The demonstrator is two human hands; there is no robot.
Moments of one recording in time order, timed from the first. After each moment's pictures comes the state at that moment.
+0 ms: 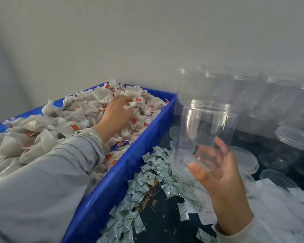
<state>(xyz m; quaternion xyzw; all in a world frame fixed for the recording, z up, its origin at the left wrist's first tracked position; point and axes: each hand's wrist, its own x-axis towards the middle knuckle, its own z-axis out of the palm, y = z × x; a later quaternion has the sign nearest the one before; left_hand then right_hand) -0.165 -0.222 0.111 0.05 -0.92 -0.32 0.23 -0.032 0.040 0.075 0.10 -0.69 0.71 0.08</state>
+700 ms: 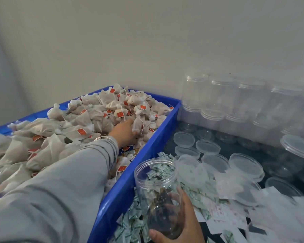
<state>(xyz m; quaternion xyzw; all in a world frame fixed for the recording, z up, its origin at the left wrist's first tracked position) -0.191 -0.251 0.056 0.06 -0.98 -0.19 0.09 0.004 -0.020 -0.004 0.10 -0.74 0.65 -0.10</state>
